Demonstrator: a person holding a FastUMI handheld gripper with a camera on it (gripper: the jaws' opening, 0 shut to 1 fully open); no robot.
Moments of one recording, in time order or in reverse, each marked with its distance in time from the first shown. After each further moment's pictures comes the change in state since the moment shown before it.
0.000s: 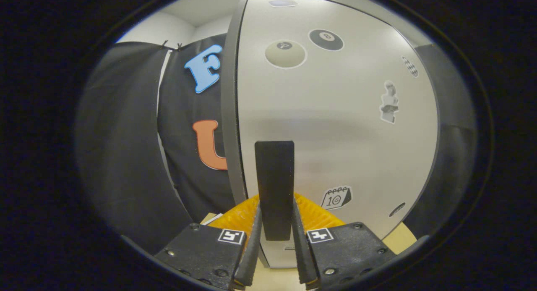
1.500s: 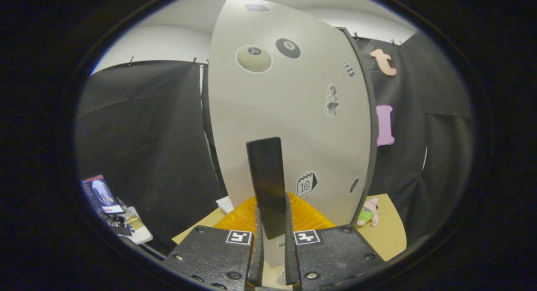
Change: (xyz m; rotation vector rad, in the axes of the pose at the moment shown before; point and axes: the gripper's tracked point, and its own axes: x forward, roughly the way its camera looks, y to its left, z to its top) arm -0.180 -0.103 -0.028 -0.004 0.032 0.297
